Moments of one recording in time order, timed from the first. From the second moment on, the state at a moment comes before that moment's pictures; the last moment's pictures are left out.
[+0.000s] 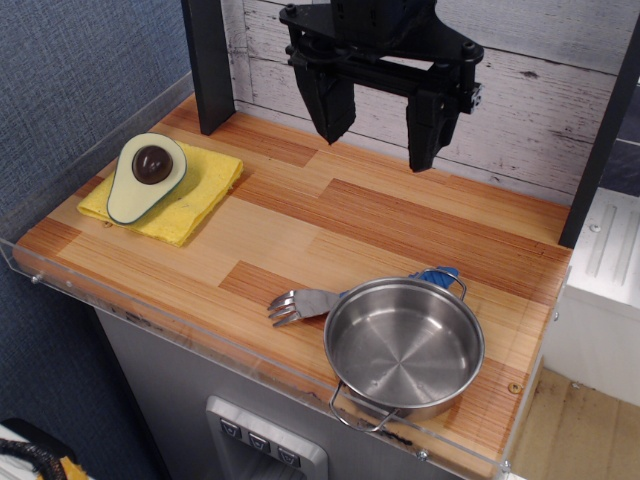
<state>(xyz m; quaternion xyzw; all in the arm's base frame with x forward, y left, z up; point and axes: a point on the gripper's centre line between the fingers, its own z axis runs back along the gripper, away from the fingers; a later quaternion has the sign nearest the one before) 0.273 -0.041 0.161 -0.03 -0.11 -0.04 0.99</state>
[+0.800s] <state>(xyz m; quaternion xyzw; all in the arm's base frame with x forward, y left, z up) 0.246 0.038 0.135 -0.07 -0.14 0.01 0.99</state>
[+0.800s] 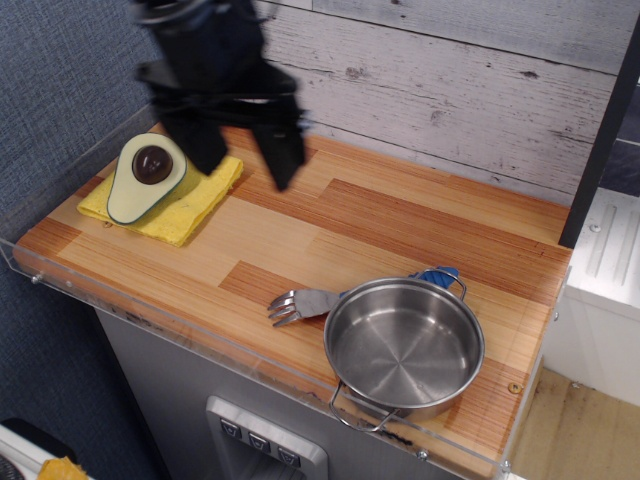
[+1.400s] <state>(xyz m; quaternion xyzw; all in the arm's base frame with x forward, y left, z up) 0.259 0.118 0.122 -0.01 -0.09 -0.03 1.00</state>
